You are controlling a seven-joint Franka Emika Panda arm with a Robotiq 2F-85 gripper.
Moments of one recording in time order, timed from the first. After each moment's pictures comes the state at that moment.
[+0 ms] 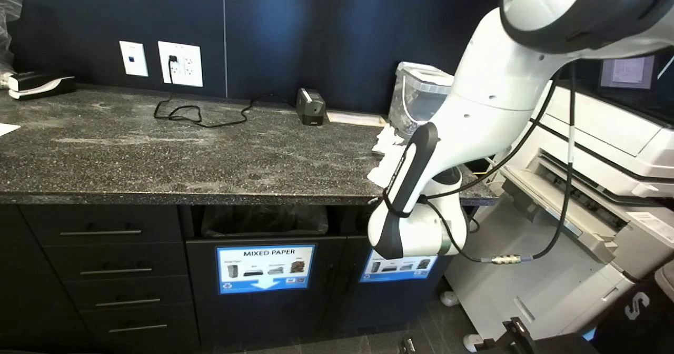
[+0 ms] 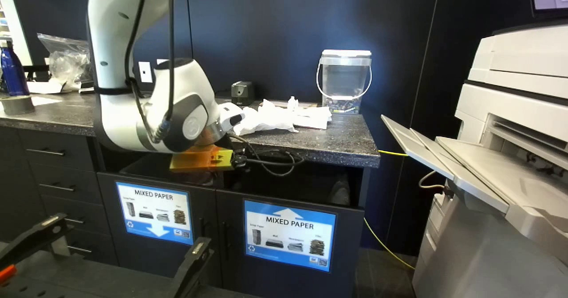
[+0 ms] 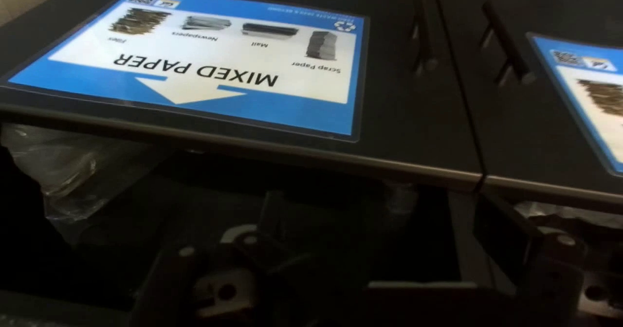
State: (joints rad) arm 0.27 0.80 -0.12 -2.35 0.22 3.59 -0.16
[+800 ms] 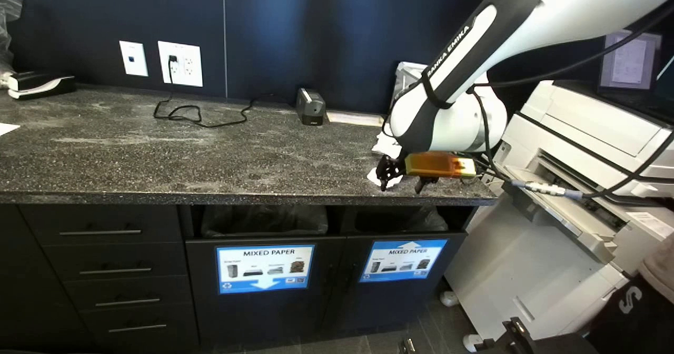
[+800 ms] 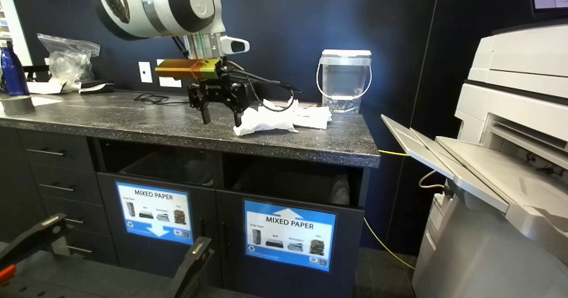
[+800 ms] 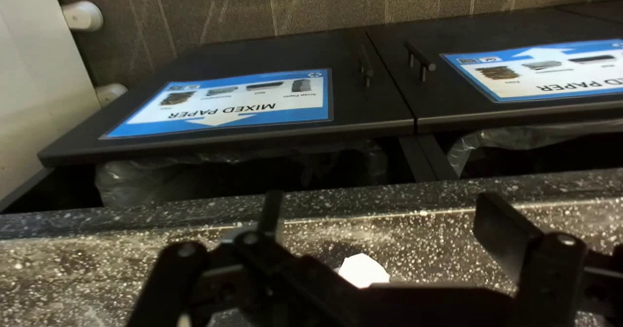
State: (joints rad) arm 0.57 0.29 -0.46 -2.40 0.13 2.85 0.10
